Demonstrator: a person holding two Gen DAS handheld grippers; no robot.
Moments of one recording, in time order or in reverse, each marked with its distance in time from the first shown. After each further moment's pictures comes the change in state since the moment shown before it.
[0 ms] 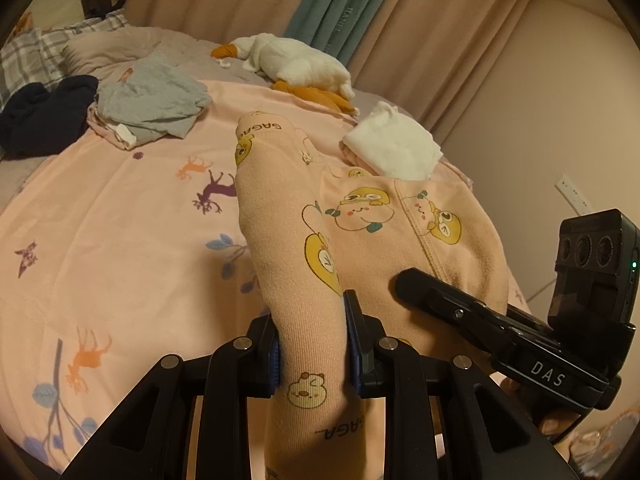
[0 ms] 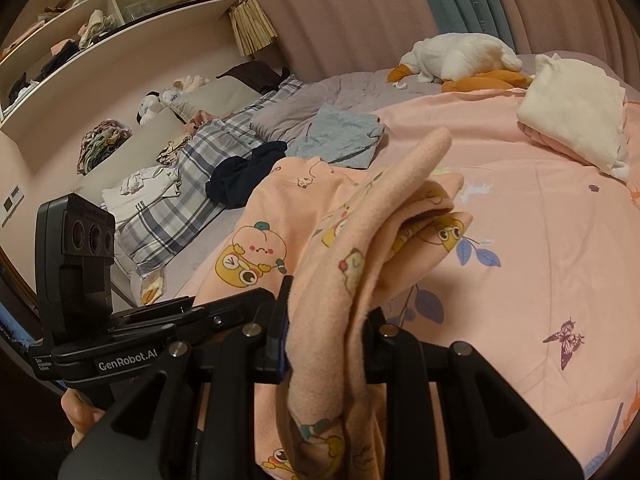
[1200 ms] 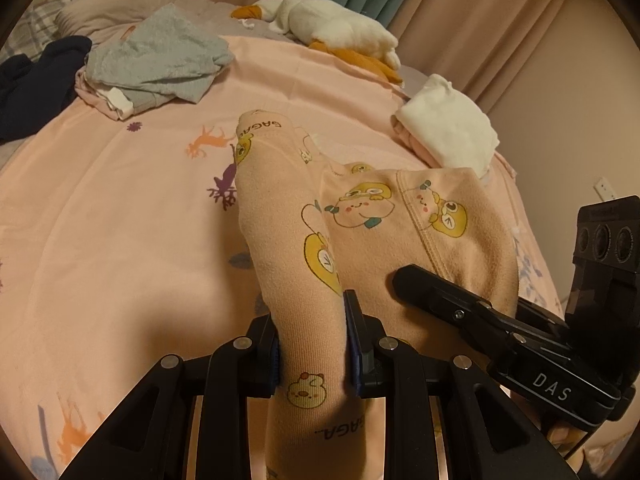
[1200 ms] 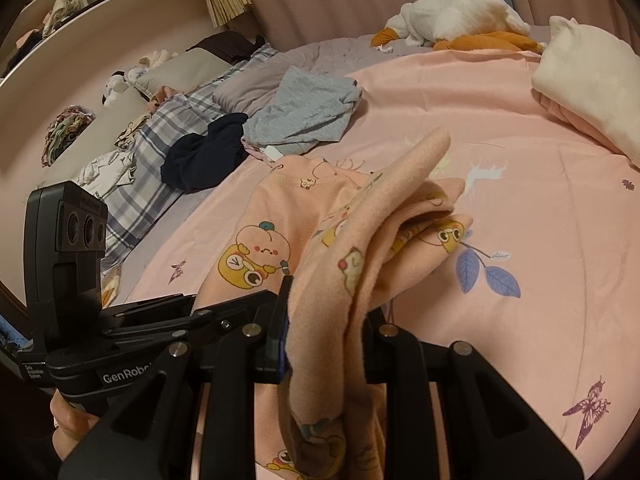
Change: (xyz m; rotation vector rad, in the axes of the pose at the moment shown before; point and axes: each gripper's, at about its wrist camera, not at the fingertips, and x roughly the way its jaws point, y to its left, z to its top) left arm 0.097 0.054 0.030 -0.042 0.112 0.068; right arm 0.112 -0.044 0.024 0.020 0.107 -0.055
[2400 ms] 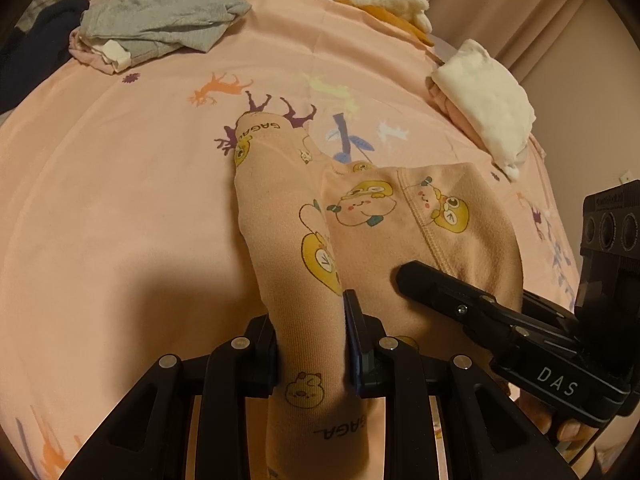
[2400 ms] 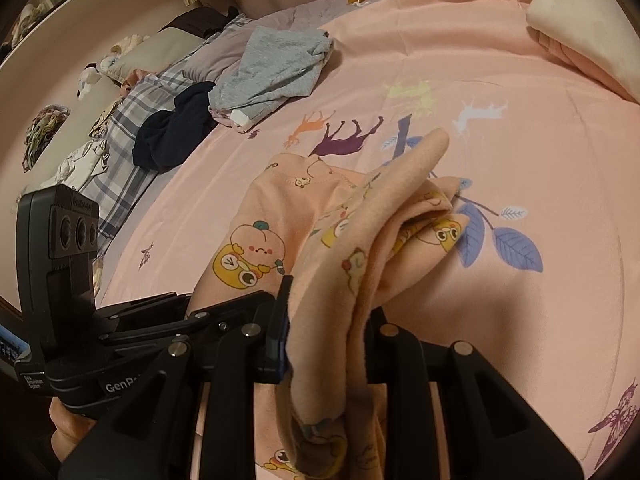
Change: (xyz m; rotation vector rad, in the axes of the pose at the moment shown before) left arm 0.054 0.020 -0.002 -0.030 0.112 0.055; right arm 0.058 -0.036 -0.010 0.080 0.119 -0.005
